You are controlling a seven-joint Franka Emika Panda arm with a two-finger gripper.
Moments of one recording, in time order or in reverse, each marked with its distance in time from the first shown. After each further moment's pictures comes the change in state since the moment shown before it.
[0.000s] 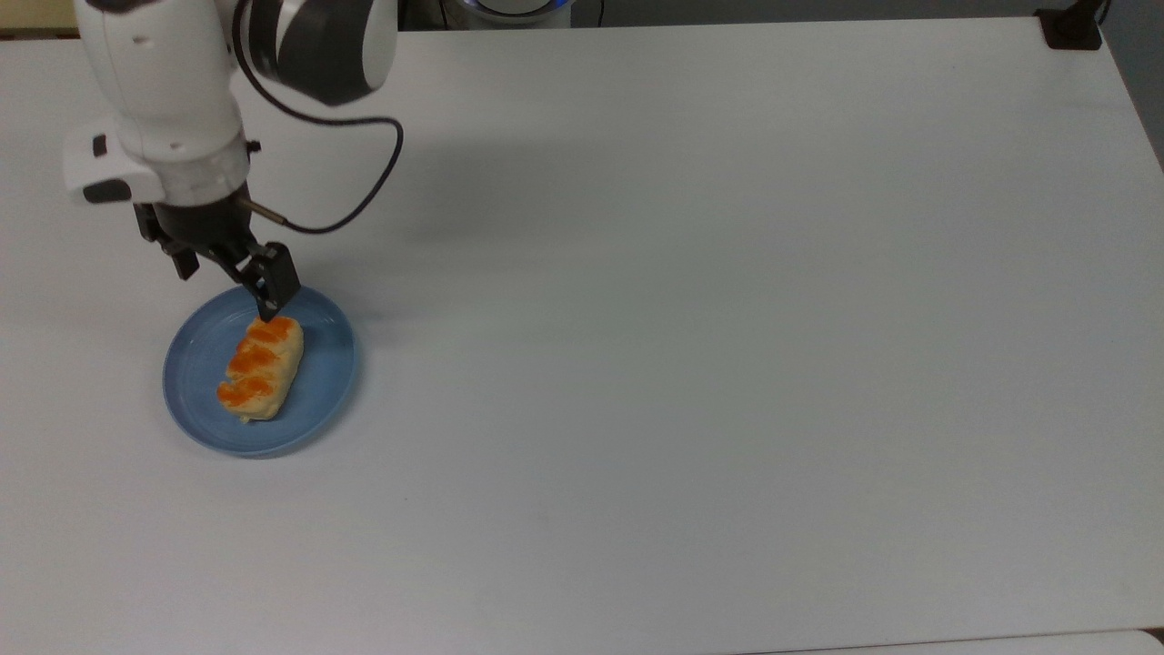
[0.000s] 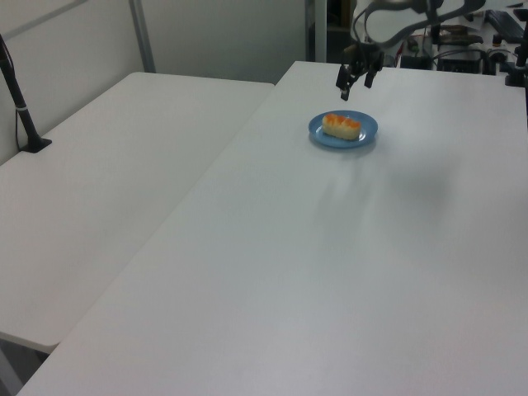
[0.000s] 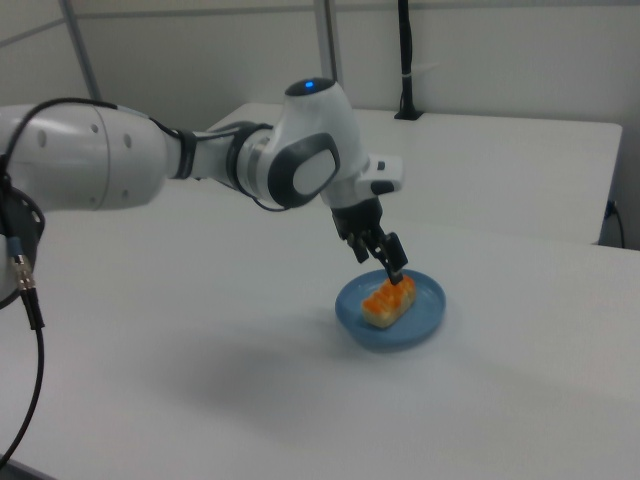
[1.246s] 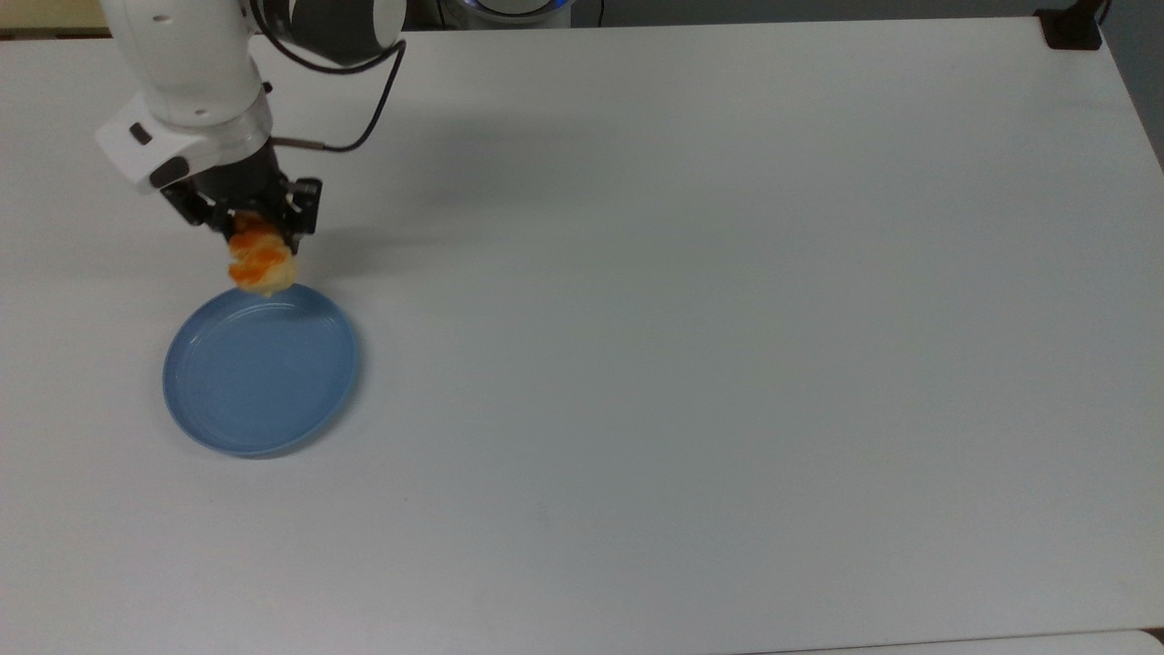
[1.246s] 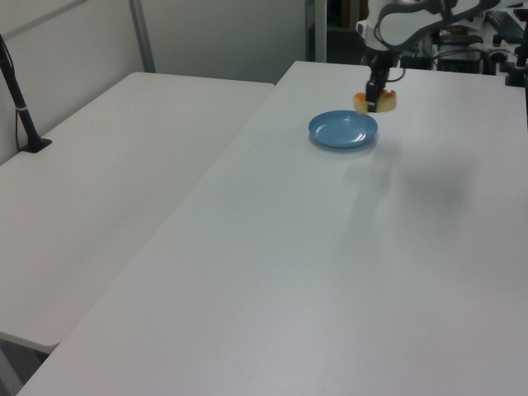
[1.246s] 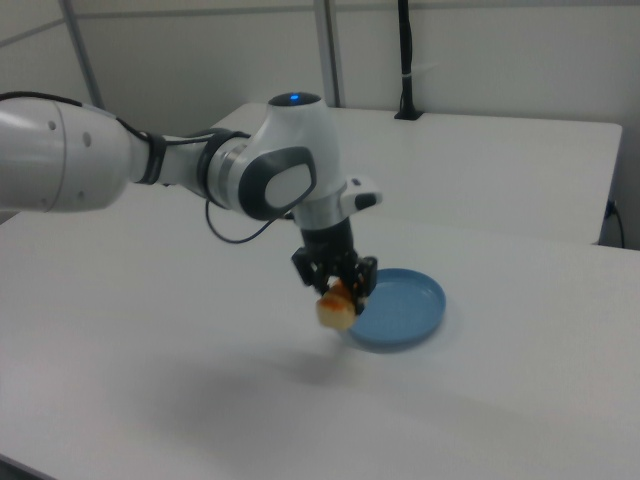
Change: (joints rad) arm 0.012 -0.146 -0.004 -0.202 -0.022 -0.077 -0.455
